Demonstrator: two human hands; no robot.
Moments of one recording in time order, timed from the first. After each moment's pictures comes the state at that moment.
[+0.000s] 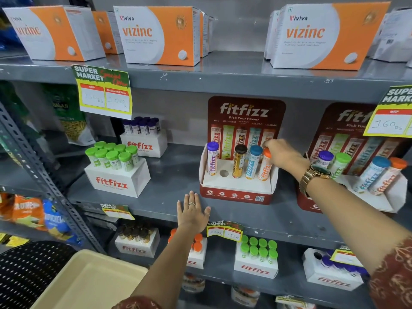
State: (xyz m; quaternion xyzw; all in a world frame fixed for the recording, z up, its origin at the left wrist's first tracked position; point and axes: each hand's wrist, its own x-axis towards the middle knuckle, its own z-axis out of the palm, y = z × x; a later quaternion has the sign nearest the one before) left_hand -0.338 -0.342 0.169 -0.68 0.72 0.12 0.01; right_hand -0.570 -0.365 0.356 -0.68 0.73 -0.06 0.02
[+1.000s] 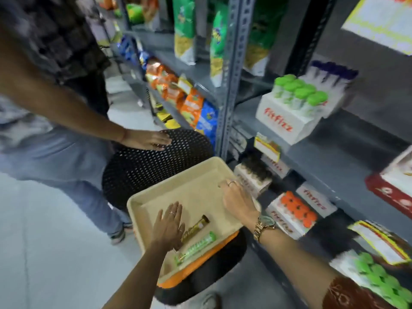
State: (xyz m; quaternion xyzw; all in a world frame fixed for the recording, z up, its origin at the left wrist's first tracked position) left_hand -0.050 -0.030 0.067 -0.86 0.48 0.16 0.04; right_hand -0.182 -0.208 0.134 -0.95 0.28 -0.10 0.11
